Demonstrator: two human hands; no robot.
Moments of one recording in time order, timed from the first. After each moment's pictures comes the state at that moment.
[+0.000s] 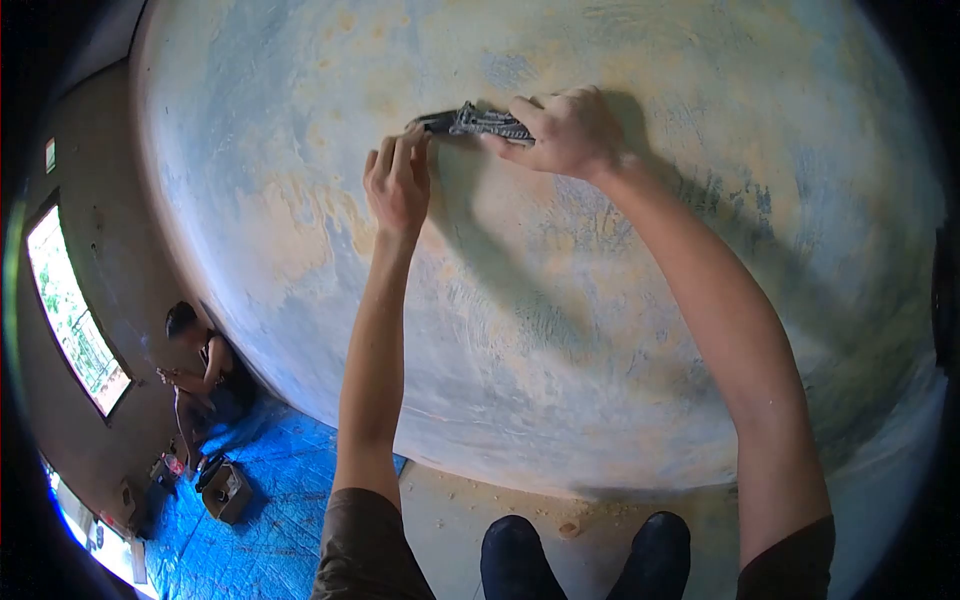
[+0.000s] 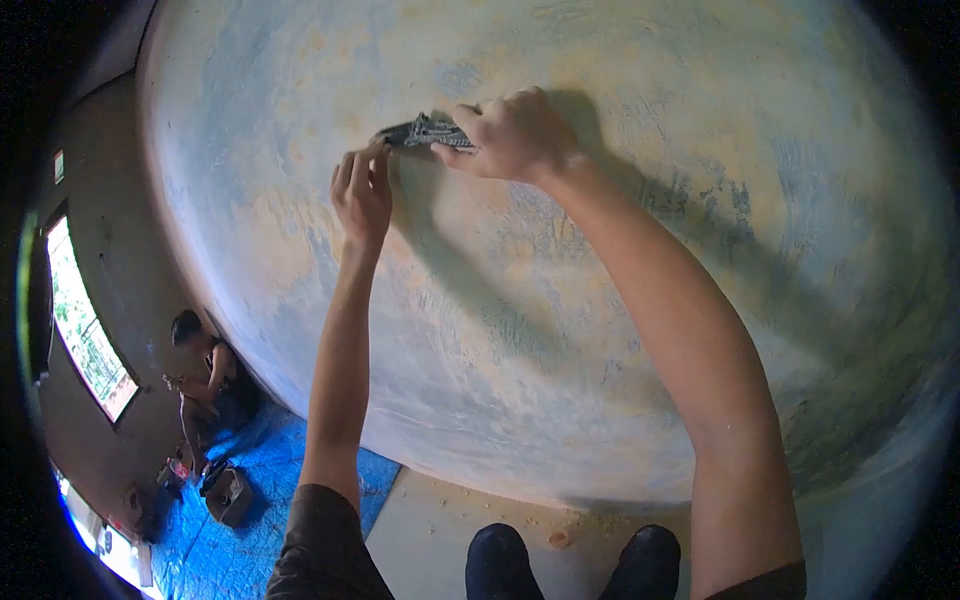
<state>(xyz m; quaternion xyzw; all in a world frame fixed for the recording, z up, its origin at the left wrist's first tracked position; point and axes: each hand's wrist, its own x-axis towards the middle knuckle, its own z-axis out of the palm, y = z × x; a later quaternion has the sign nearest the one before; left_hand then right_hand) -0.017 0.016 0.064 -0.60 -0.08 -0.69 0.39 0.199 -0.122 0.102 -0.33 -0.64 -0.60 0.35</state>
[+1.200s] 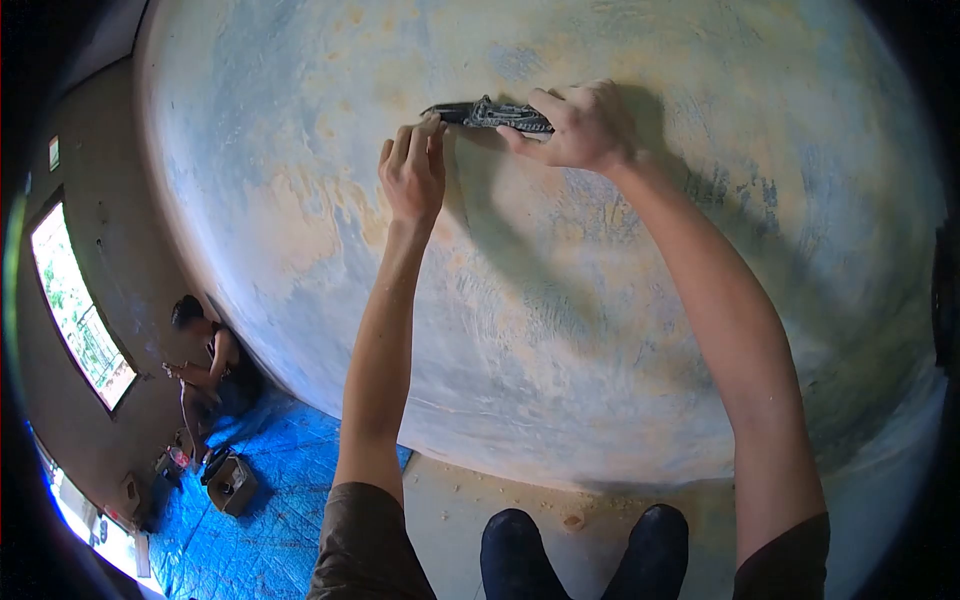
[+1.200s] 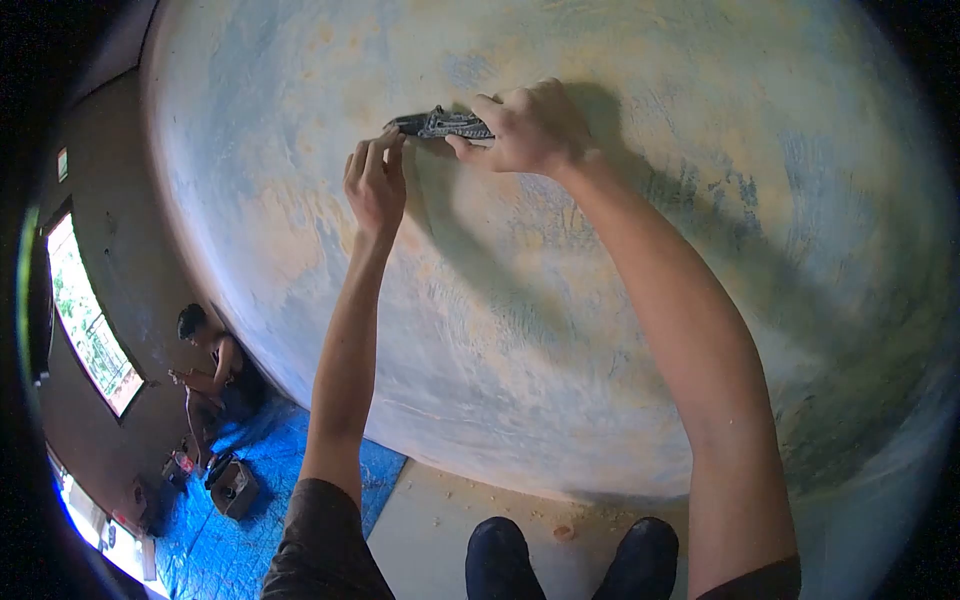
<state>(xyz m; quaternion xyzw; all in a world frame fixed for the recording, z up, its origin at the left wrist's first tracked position) -0.012 0.013 0.064 -0.61 -0.06 -0.69 0.38 0.201 -0.125 0.100 -0.26 -0.63 -0.61 0.40</state>
